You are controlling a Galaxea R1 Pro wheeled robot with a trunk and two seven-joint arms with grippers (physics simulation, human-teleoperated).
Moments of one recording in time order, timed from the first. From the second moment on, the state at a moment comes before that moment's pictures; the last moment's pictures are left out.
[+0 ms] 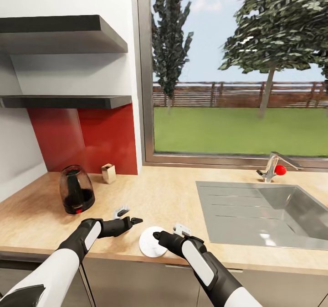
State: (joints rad) left arm -0.75 0.03 0.14 -0.45 0.22 0.65 -0.57; right arm -0.51 0.13 0.49 -0.89 -0.97 0.44 -0.29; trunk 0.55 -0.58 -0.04
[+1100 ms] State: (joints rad) left arm -0.73 0.01 0.15 -0.43 0.24 0.71 -0.58; right arm -0.51 0.13 0.49 -0.89 -0.97 0.44 -0.29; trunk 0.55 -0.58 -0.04
